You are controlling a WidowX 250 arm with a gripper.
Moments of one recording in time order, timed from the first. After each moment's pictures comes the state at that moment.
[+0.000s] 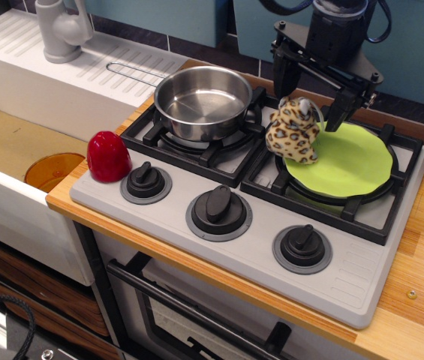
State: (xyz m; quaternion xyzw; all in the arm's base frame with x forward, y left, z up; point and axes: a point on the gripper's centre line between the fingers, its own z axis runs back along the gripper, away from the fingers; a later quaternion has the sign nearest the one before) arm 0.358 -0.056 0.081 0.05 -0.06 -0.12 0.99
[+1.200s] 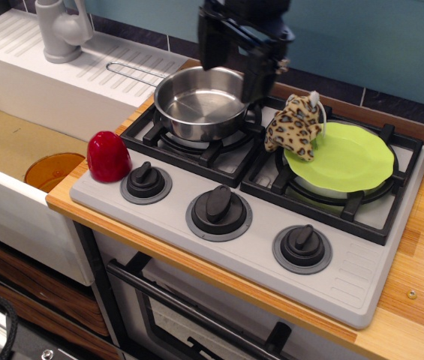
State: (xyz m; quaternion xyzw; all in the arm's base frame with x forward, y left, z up) arm 0.324 0.018 0.118 0.05 0.00 -0.18 0.98
